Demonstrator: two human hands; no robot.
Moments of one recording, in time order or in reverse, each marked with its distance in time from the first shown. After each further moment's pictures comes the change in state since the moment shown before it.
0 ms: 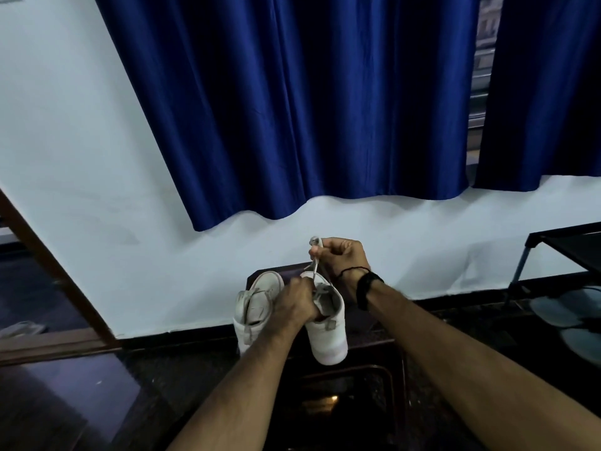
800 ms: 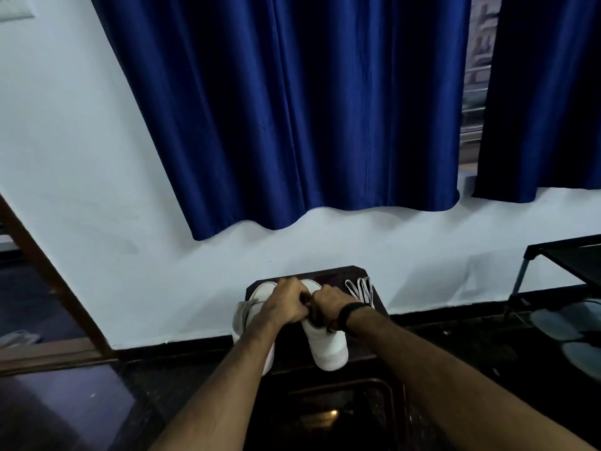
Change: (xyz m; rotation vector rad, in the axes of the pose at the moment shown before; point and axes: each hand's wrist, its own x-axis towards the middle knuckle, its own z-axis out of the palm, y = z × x) left_hand 0.017 -0.021 -0.019 -0.090 -0.043 0.058; right_hand -0.009 0.017 0.004 -1.575 -0.431 0.112
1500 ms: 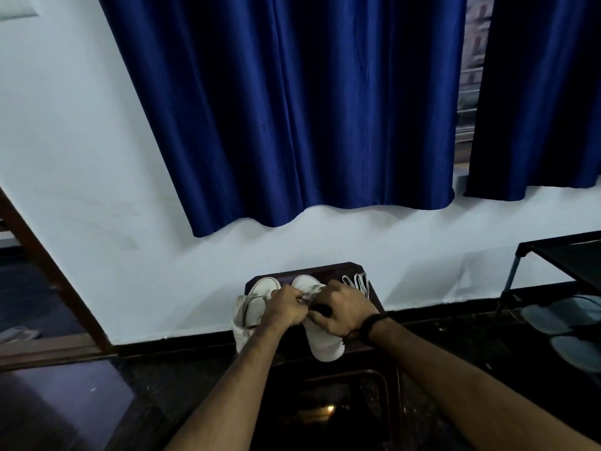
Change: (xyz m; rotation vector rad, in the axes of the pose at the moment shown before) left_hand -0.025 0.010 0.016 -0.231 0.030 -0.318; right_hand -0.027 0.036 0.022 -0.115 0.400 -0.347
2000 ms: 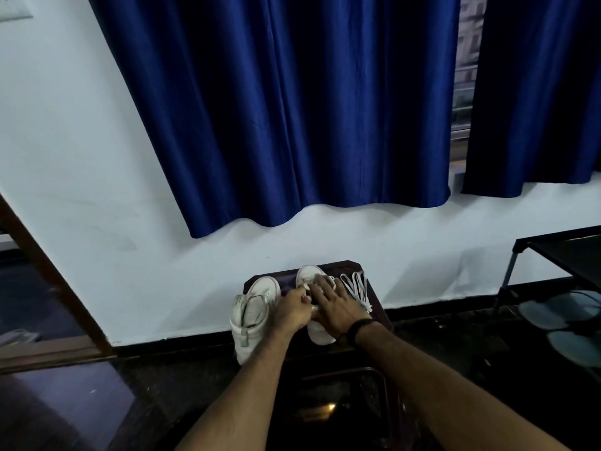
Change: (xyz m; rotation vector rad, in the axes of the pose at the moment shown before) left_hand -0.001 0.004 0.024 -0.060 0.039 0.044; right_hand 0.012 0.022 0.053 -0.053 -0.176 0.171
